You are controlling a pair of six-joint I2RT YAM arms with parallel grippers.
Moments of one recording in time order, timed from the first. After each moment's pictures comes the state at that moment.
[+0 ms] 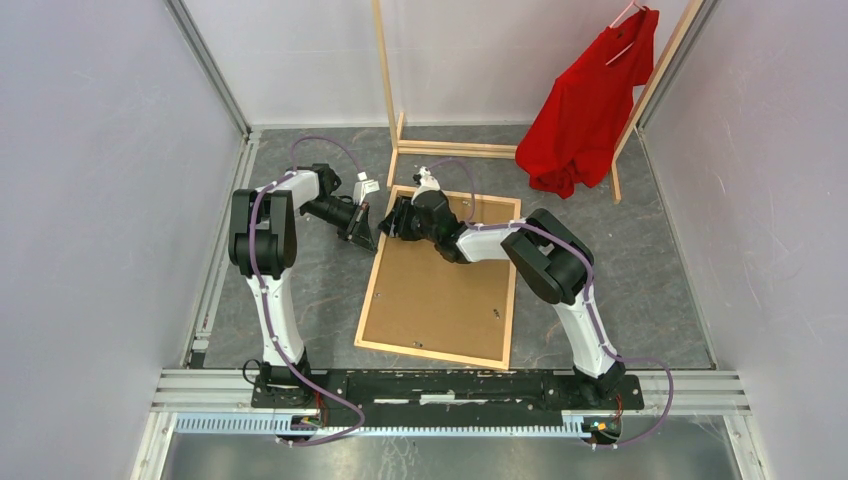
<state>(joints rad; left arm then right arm) -0.06 2.15 1.47 -1.00 0.90 0.63 0.78 2.21 1.30 0.49 -0.03 0.75</state>
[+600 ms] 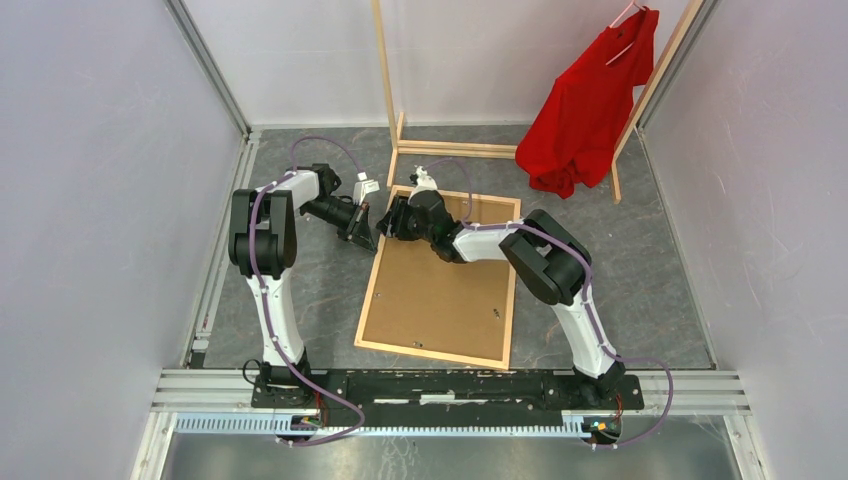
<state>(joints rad) -0.06 2.15 1.47 -1.00 0.90 0.63 0.79 2.21 1.33 0.45 0.01 0.75</state>
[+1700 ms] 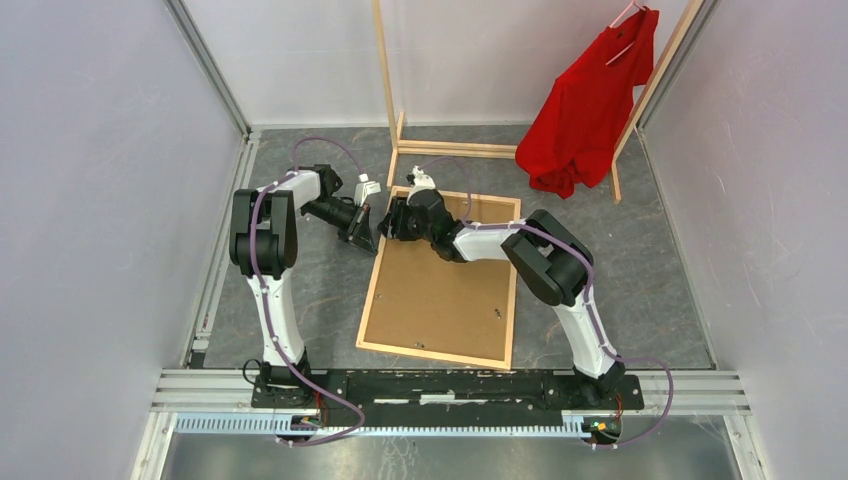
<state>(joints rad) -0.07 2.15 1.47 -1.02 0.89 0.63 0.79 2.20 1.34 0.42 0.00 0.68</state>
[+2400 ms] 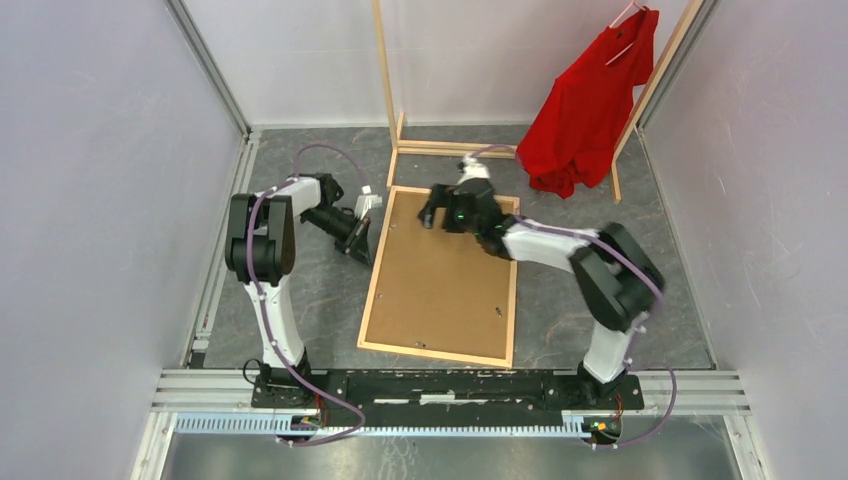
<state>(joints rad) -0.08 2.10 1.40 -1.05 0.84 0.70 0.70 1.92 1.13 0.26 0.04 0.65</state>
